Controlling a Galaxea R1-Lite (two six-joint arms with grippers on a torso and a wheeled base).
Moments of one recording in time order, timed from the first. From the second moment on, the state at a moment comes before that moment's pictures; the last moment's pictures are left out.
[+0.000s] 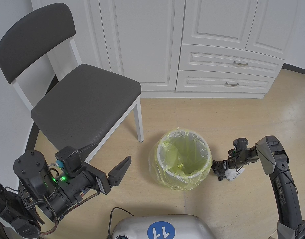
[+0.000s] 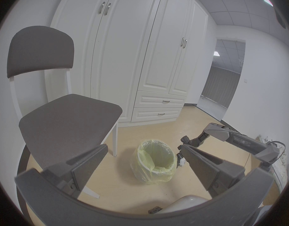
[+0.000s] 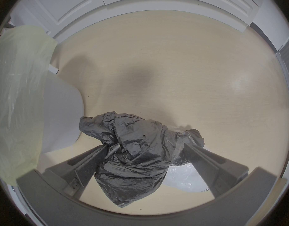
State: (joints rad) left arm -0.70 1.65 -0.20 -1.37 0.18 -0.07; right arm -0.07 3.01 -2.00 -0.04 0.15 -0.13
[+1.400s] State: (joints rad) left arm -0.69 1.66 -0.20 -1.37 0.17 -0.08; right arm -0.13 2.64 -1.67 -0.06 0.25 -0.10
